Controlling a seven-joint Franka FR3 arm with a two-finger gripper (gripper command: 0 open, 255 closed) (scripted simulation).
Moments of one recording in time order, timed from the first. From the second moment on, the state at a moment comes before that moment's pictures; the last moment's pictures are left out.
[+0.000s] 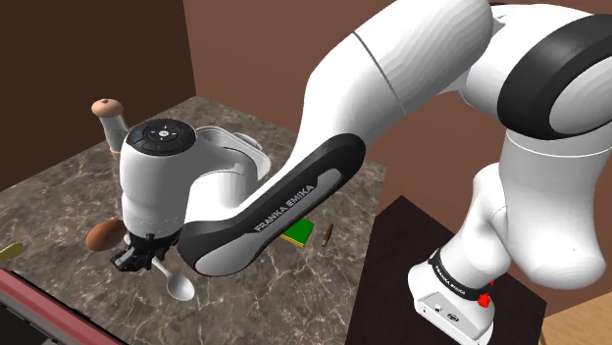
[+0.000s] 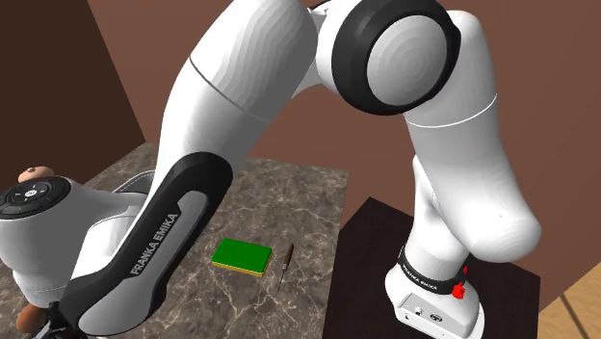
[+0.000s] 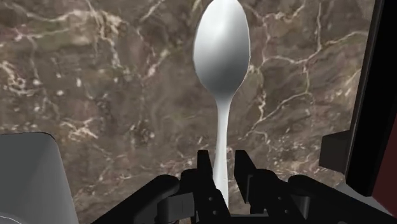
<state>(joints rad) 0.74 0.50 0.15 -1.91 -0.21 2.67 0.79</state>
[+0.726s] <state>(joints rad) 0.73 0.54 0.13 -1.90 -0.21 2.71 0.78</state>
